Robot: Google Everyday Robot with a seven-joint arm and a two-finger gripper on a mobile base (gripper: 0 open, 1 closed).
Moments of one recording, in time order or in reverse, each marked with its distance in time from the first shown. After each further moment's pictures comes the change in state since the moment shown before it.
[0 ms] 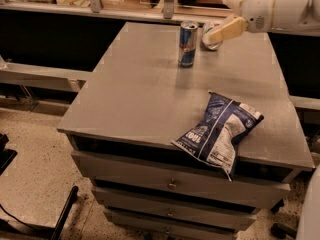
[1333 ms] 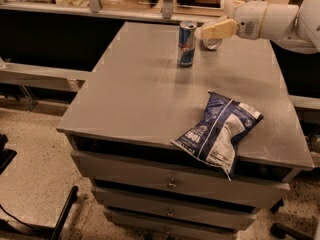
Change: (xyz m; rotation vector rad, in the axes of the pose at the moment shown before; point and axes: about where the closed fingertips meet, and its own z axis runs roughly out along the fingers) arm 0.004 -0.014 0.023 0.084 -0.158 0.147
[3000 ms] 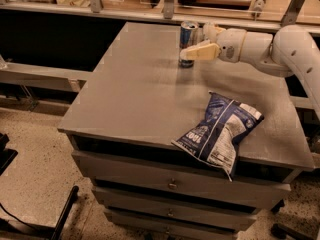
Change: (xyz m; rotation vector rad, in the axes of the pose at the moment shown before) arm 0.060 0.030 0.032 -0.050 -0.021 0.120
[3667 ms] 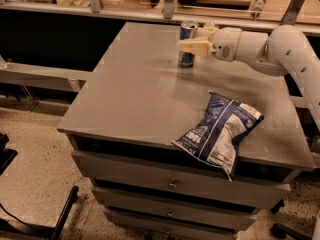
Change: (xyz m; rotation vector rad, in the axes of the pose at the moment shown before) arm -0.003 0.001 0.013 -0.010 -0.018 -0.041
